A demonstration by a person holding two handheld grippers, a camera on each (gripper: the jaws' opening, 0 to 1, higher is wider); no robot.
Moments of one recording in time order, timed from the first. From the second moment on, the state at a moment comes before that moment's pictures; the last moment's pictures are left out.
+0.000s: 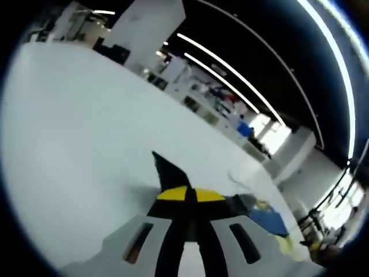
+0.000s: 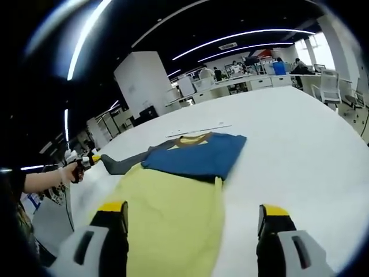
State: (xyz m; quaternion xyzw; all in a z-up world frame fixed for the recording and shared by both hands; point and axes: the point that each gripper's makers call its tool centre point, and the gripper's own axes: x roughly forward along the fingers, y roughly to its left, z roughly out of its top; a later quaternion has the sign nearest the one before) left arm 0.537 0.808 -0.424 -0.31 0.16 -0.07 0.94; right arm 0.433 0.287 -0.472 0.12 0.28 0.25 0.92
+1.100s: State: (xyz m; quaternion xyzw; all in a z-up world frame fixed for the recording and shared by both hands) left arm 0.596 0.619 -0.408 -0.25 0.21 -0.25 0.91; right arm 0.426 0.280 -0.483 0.18 0.26 0.23 0.92
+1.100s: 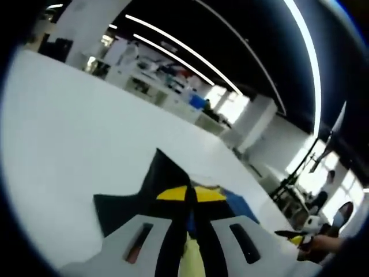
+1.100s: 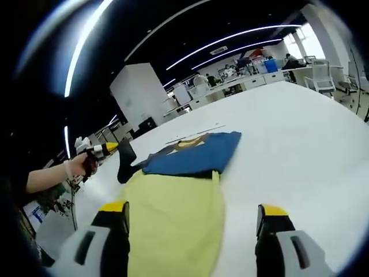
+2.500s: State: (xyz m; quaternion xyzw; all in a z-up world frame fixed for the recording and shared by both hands) left arm 0.605 0.386 -0.407 -0.33 0.21 -0.36 0.85; right arm 0.417 0.250 -0.488 0.18 0.24 0.23 0.93
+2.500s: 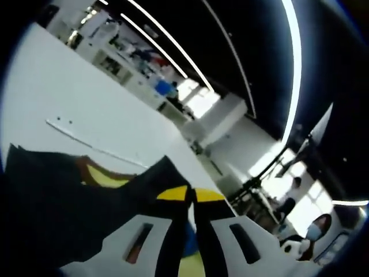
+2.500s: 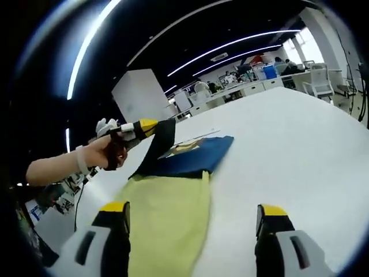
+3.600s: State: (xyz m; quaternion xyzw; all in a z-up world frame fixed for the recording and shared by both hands) left arm 0.575 0.303 -0.480 -0.30 0.31 -0.41 0.80; right arm 0.407 0.248 -0.491 0.18 0.23 0.23 0.93
